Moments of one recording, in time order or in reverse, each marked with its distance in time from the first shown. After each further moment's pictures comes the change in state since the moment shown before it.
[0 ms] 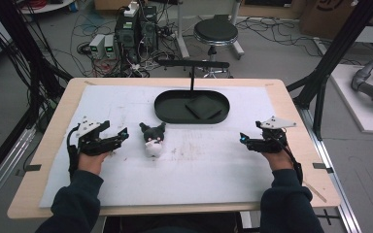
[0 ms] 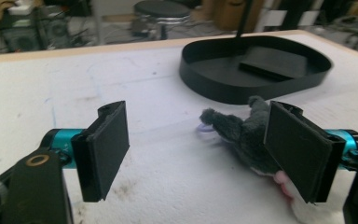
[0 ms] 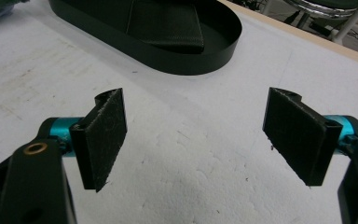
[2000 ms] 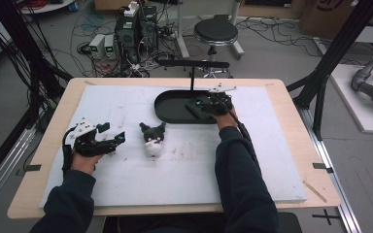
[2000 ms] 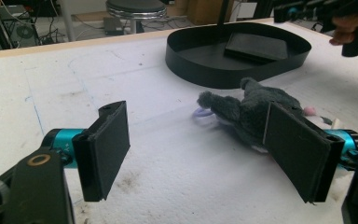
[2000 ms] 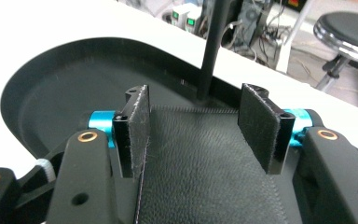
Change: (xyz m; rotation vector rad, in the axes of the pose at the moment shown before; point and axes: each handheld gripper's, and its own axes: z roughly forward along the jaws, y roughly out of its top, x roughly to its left) left arm 0.032 -0.013 -0.001 -0.009 -0.142 0.074; right arm 0.033 0.101 0.161 -0.086 0.057 -0.007
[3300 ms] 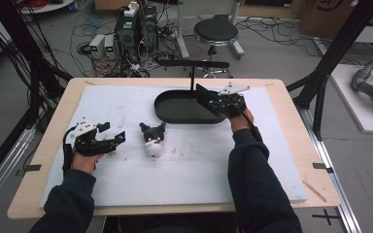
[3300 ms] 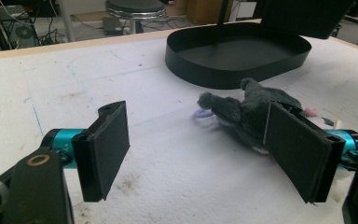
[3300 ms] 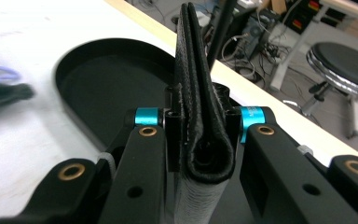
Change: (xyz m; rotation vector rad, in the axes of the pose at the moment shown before) left arm 0.001 0.001 0.002 0.002 -0.003 0.002; right arm -0.002 0.012 -0.056 0.012 0.017 -0.138
